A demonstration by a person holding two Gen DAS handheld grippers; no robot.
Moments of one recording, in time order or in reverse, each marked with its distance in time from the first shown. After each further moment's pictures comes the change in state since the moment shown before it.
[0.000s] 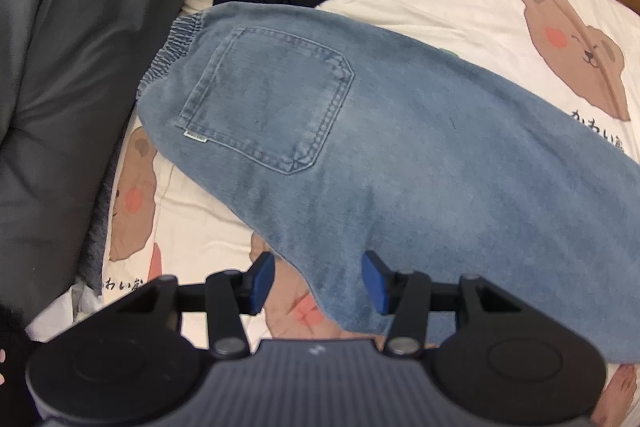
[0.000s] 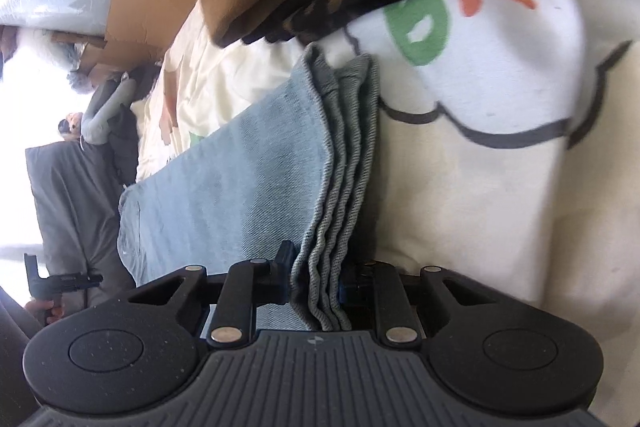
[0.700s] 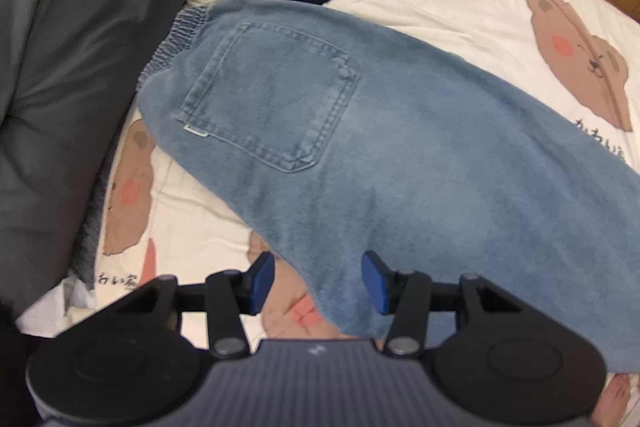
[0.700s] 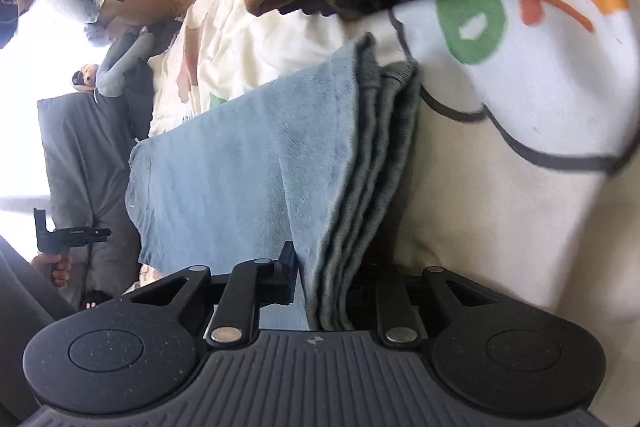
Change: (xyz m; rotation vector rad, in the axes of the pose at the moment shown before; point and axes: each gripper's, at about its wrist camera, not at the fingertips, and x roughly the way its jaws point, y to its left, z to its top) left arm 0.007 0.004 0.001 -0.026 -0.005 -0.034; right arm 0.005 0.013 0.005 -0.083 0.111 0.027
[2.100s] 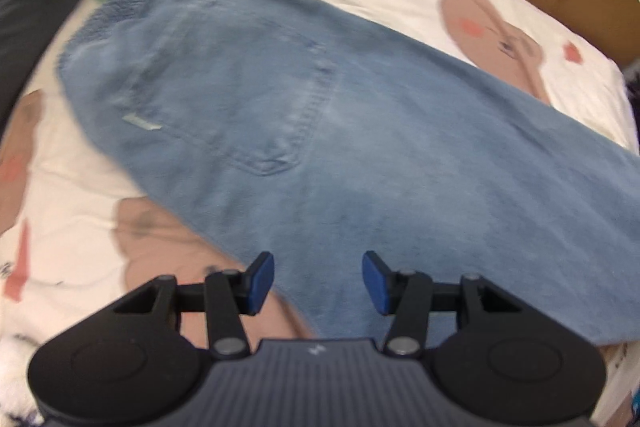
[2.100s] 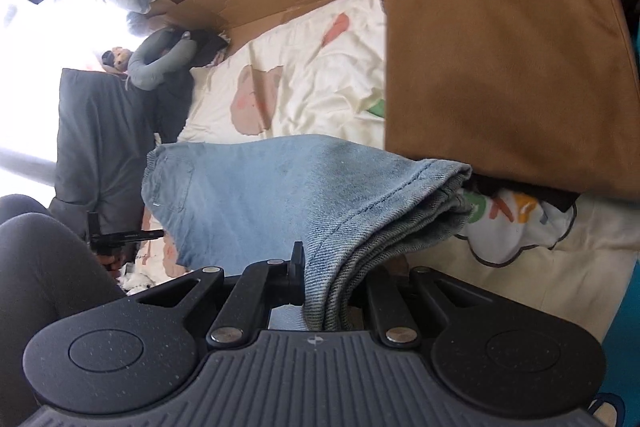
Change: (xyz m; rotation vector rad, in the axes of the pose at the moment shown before) left arm 0.052 0.016 -0.030 0.033 -0.073 -0.332; right arm -0.175 0.148 0.037 -0.203 -0.040 -0.140
